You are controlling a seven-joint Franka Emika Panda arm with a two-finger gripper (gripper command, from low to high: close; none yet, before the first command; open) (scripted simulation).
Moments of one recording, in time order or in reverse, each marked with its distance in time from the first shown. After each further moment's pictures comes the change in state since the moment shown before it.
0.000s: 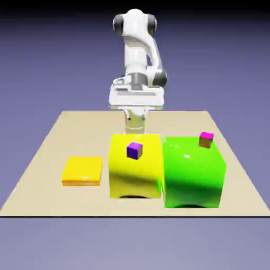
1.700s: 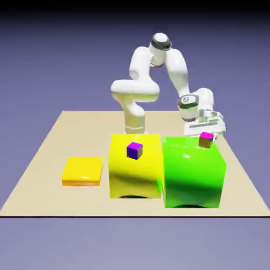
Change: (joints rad) arm -0.213 -0.448 1.848 -0.012 0.444 -0.200 -1.324
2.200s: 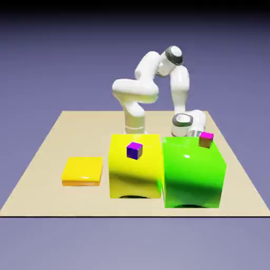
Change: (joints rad) arm -0.303 -0.106 0.360 0.064 0.067 0.191 -0.117
